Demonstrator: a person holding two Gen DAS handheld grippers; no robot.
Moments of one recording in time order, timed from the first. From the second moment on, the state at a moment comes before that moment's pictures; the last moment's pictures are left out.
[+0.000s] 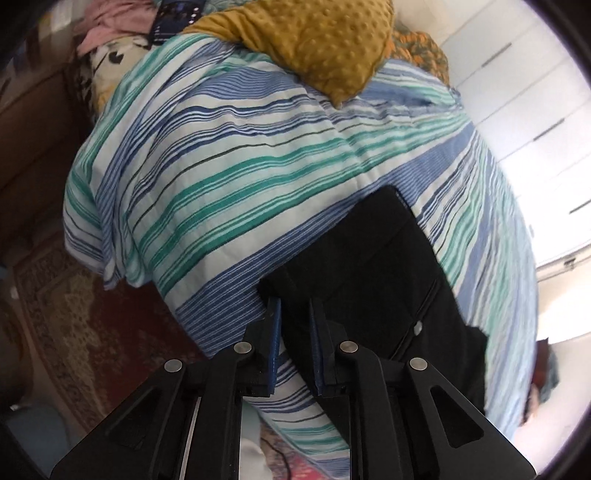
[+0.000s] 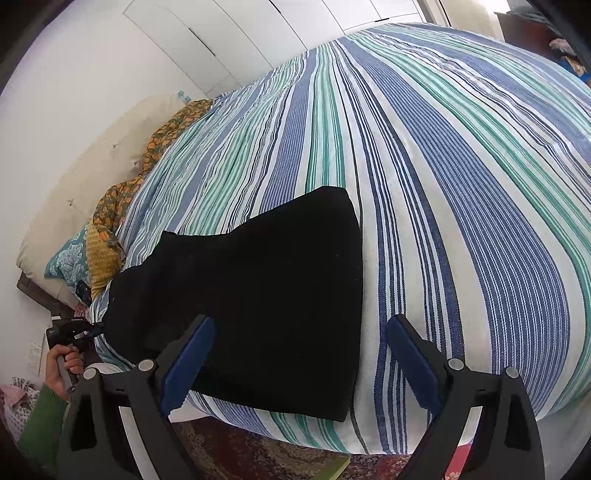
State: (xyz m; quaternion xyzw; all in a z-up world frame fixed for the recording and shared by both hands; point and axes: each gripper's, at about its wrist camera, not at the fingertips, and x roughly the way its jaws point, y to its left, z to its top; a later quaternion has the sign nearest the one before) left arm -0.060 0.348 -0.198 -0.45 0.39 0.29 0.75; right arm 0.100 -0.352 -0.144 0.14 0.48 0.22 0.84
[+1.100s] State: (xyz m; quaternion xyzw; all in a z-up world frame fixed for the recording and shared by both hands) left arm -0.026 0.367 -0.230 -0.50 0.42 0.21 0.73; right arm 0.099 -0.346 -0.148 0.13 0.48 0.22 0.84
